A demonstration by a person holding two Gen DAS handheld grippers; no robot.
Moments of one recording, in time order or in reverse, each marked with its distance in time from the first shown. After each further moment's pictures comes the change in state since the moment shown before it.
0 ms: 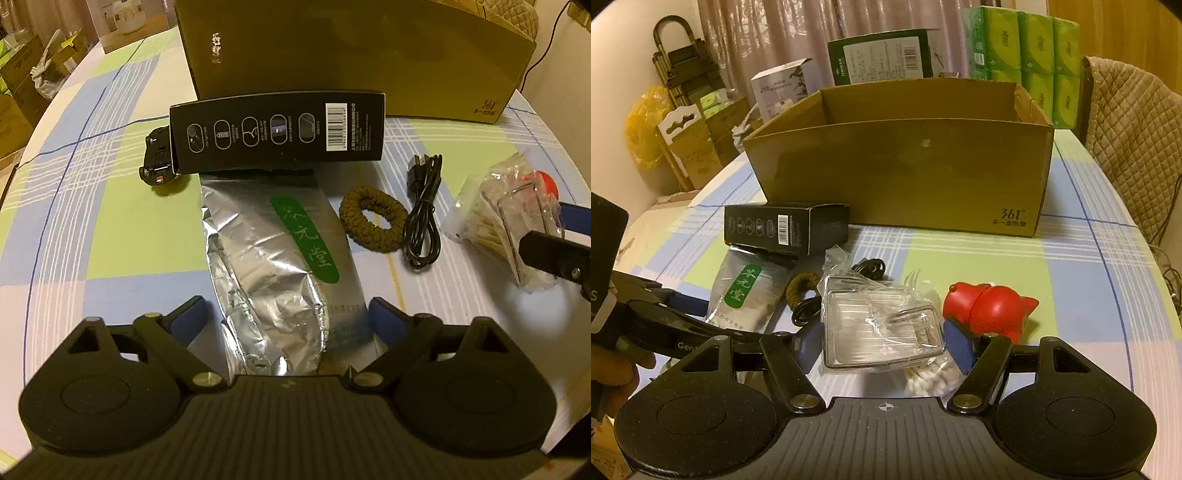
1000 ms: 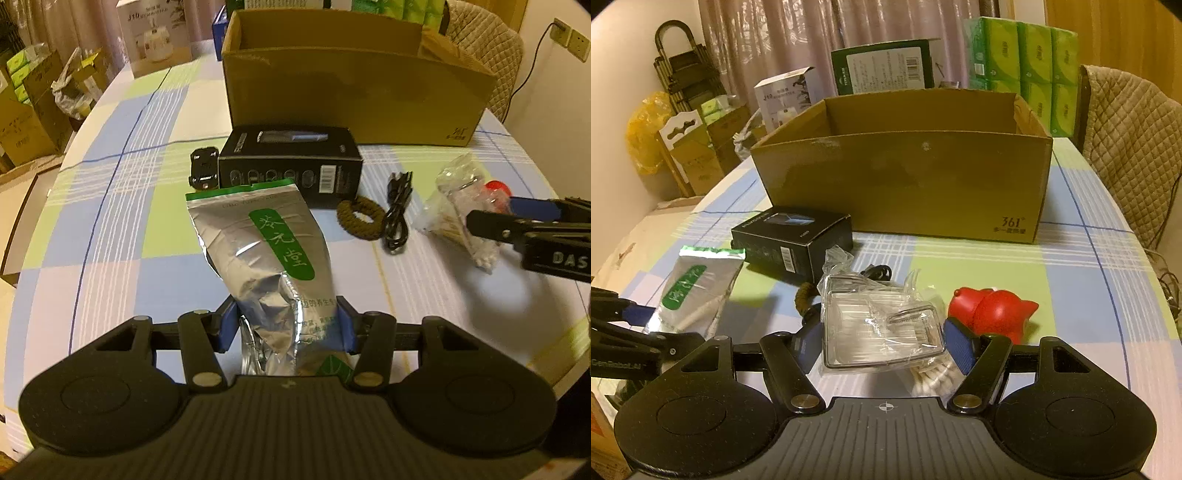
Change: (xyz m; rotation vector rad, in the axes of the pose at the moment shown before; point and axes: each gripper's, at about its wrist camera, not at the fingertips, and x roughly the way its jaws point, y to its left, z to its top) left arm -0.082 0.009 -0.029 -0.012 -0.096 0.000; right arm -0.011 0.010 -0.002 -0.011 -0.024 -0.011
